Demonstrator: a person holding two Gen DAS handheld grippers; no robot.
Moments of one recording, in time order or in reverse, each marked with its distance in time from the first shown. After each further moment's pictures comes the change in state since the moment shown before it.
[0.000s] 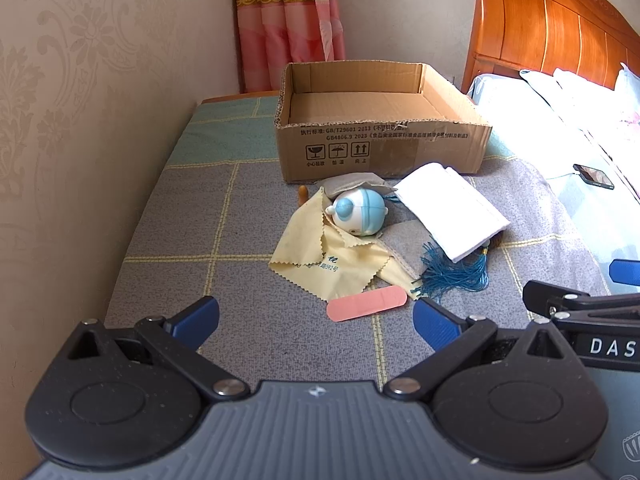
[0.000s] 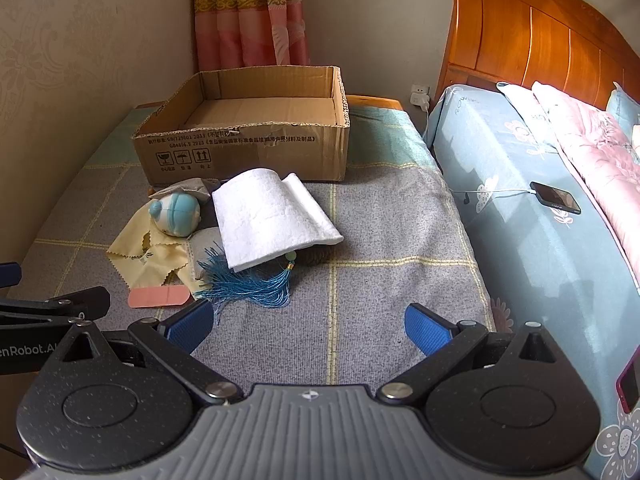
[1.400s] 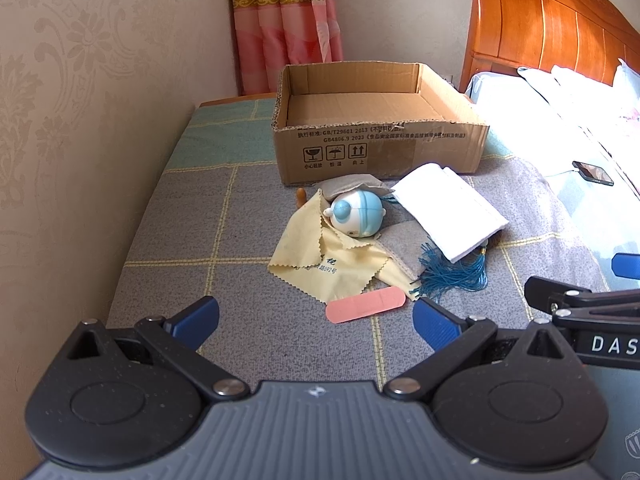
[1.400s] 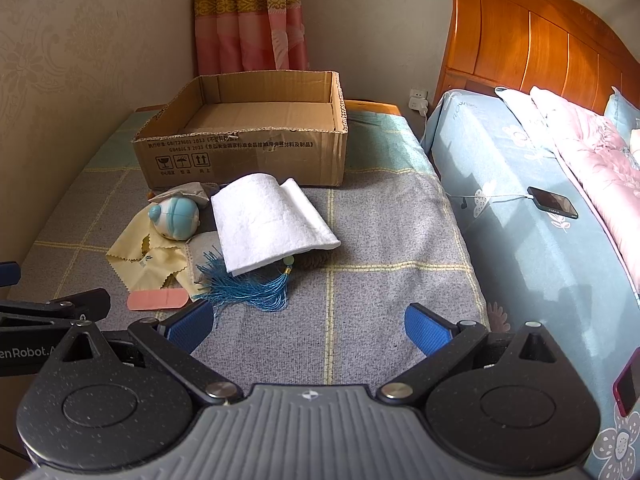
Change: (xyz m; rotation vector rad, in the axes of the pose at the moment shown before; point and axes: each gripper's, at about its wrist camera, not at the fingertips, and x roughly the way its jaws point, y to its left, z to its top) left arm -0.002 -0.002 0.001 0.012 -0.004 0.003; right arm -0.003 -0.001 0.002 -0.001 -0.012 -0.002
